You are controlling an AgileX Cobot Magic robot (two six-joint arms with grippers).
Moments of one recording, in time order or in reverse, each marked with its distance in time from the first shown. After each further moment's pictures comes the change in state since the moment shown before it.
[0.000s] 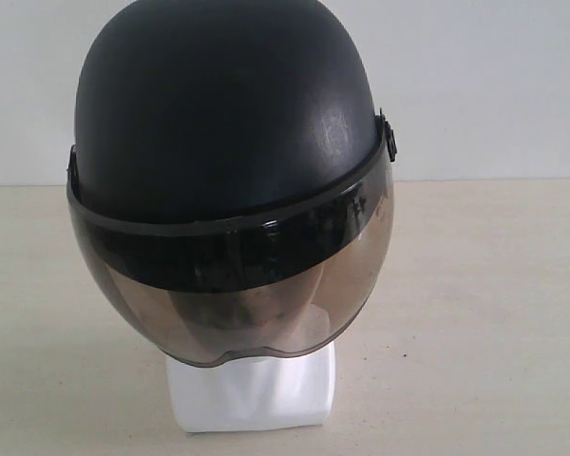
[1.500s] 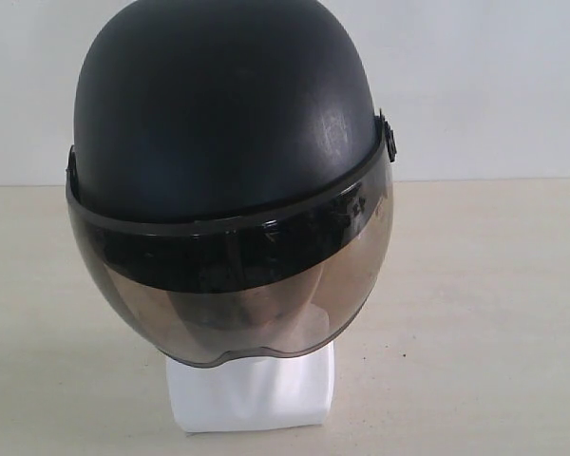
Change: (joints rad) left arm 0.063 -0.012 0.047 -0.033 0.051 0.093; right arm -0.090 -0.382 0.408 -0.345 -0.007 0.005
